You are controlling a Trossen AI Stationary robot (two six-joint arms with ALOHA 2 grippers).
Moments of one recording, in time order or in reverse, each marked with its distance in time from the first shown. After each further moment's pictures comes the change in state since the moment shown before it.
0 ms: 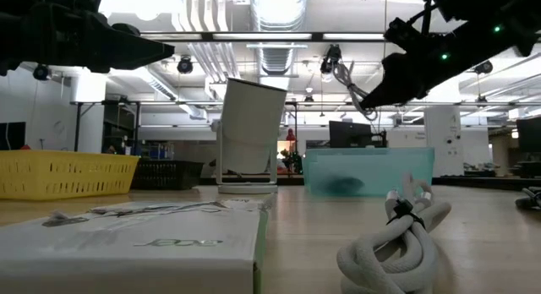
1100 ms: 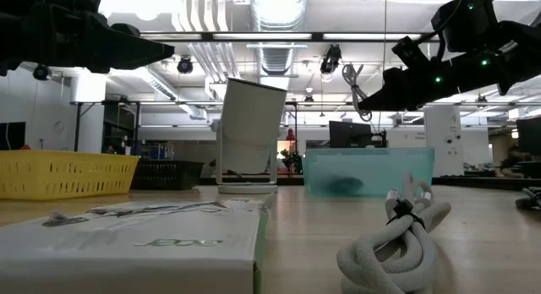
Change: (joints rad) left arm 0.000 0.000 -0.001 0.000 0.000 0.007; right arm -0.310 0.002 -0.212 0.522 -0.265 -0.176
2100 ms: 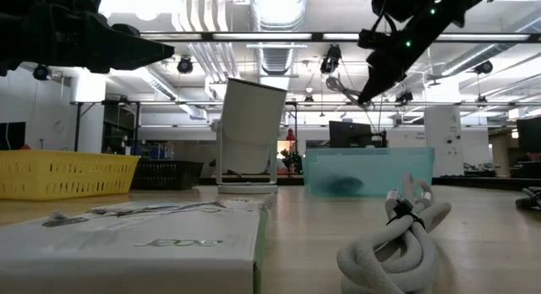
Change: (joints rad) left arm 0.000 0.000 0.000 -0.001 0.000 -0.008; right arm -0.213 0.000 0.639 -1.204 -0.204 -0.058
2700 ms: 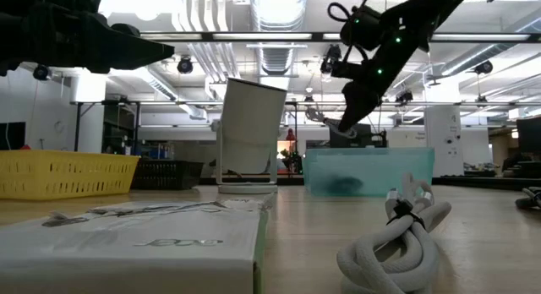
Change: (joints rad) left arm 0.000 0.000 0.000 0.000 0.000 0.008; right arm -0.014 0.283 0.077 0.062 -0.050 -0.015
